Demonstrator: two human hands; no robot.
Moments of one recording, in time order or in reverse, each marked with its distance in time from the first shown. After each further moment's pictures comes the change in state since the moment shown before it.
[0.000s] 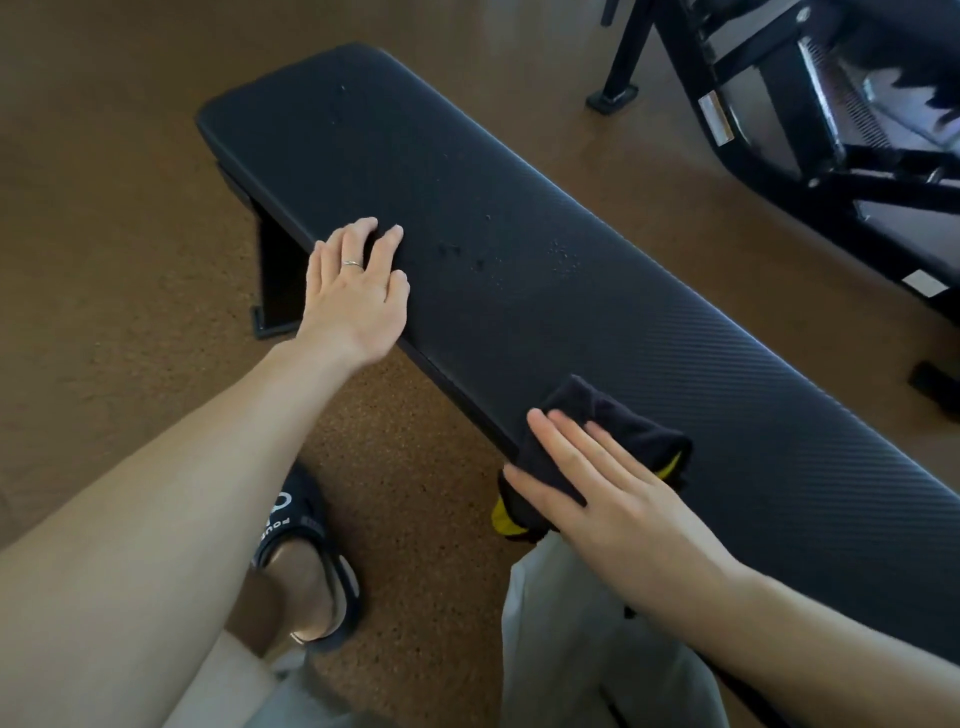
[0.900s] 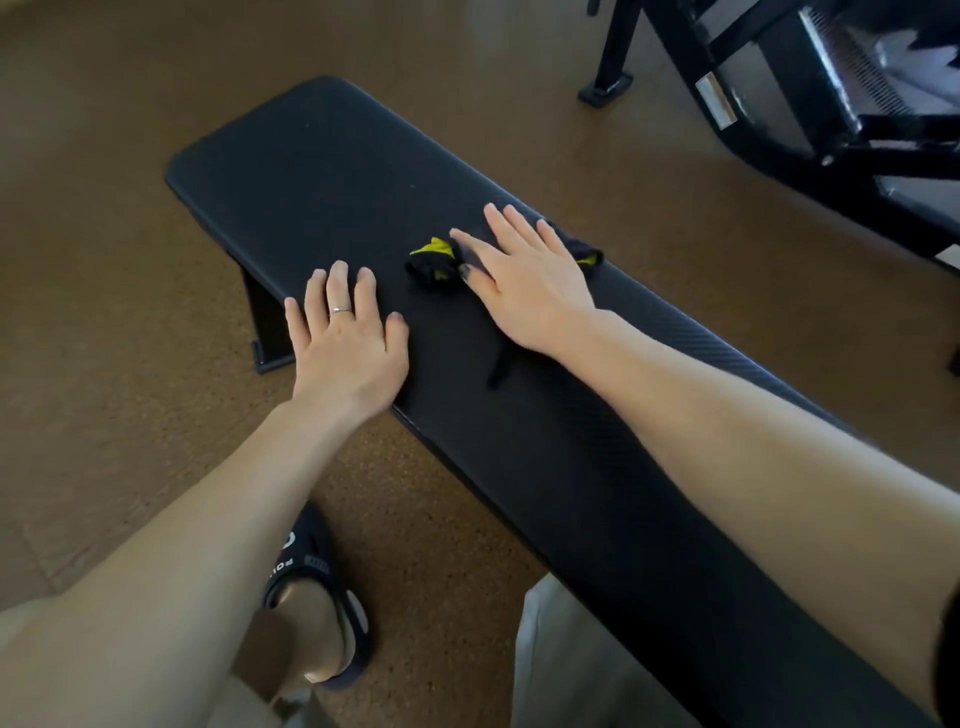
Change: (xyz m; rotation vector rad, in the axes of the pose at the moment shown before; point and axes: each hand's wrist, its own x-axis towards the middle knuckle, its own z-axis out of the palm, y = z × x) left_hand 0.002 0.033 0.008 0.106 -0.026 -0.136; right_hand 0.206 0.128 0.003 0.182 0.011 0.384
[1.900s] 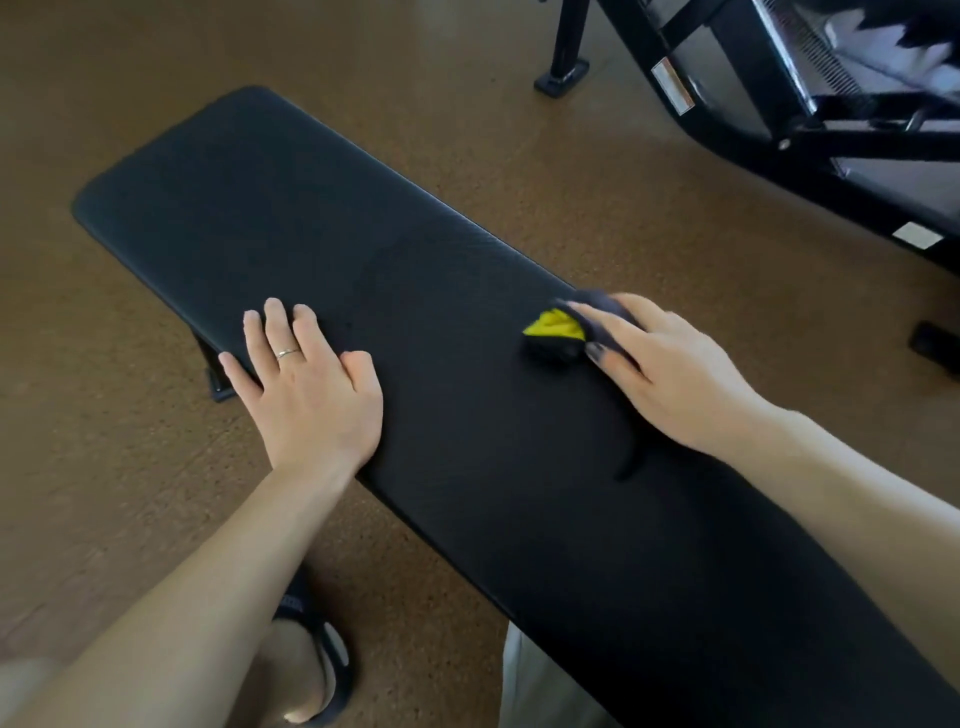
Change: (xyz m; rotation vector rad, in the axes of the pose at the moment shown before) left_hand -0.002 0.028 0.018 0.030 0.172 -0.143; right_hand -0.120 0.107 -0.023 0.226 -0.013 0.133
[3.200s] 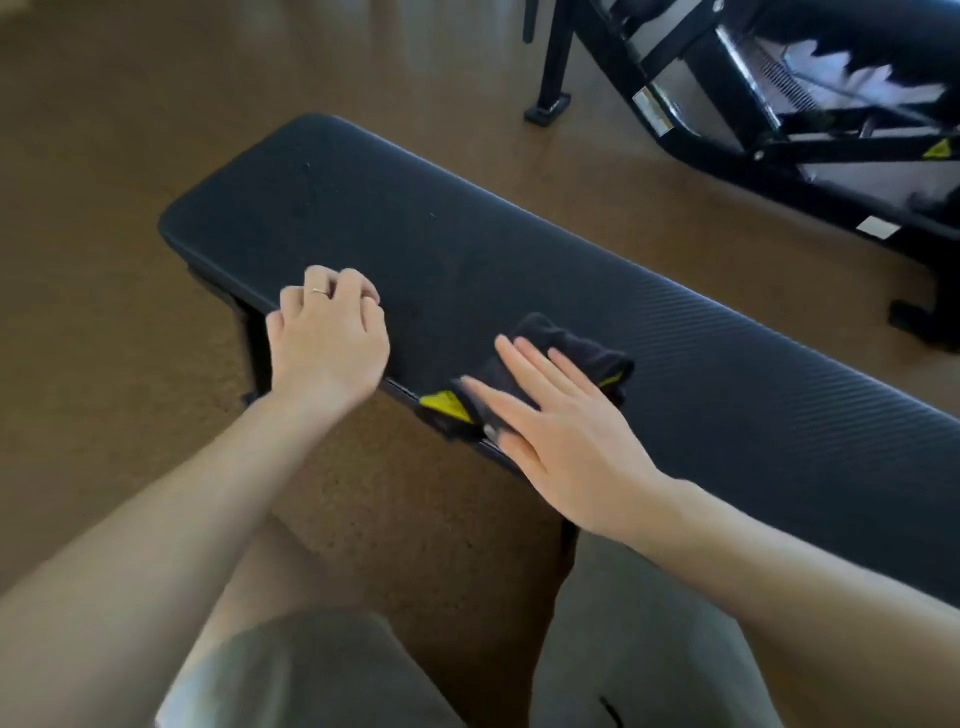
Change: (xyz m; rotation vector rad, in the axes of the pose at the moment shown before) left_hand 0.077 -0.079 -0.046 -0.152 -0.129 0.286; right_hand -0.010 -0.192 0.089 -0.223 0.053 -0.145
